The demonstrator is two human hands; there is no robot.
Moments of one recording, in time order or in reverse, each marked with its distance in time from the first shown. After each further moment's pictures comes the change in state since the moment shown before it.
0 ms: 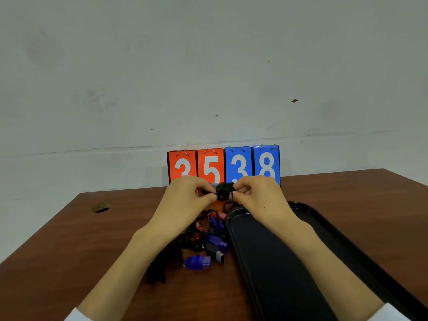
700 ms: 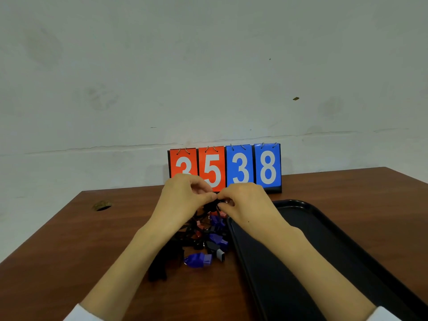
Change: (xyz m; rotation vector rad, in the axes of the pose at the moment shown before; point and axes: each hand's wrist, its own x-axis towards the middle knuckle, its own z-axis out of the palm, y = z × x) left_hand 0.002 -0.004 0.002 -0.104 0.050 -0.099; right_hand -0.009 -0.020 0.013 -0.323 -0.148 -0.271
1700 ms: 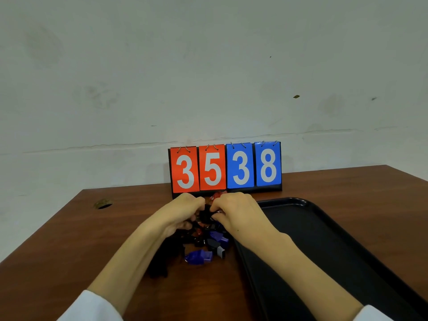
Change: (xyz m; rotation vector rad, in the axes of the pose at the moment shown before) left_hand 0.008 -0.028 0.014 -0.331 -0.389 -0.593; right_hand -0.001 -0.007 0.019 -0.039 -0.128 -0.025
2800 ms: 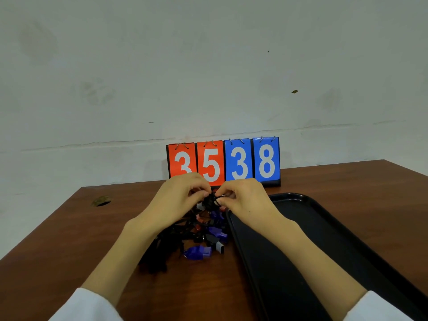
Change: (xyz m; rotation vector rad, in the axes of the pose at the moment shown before) left_hand -0.005 -0.003 -0.015 0.640 0.242 0.886; right_hand 0.001 0.020 -0.002 0.300 0.164 0.098
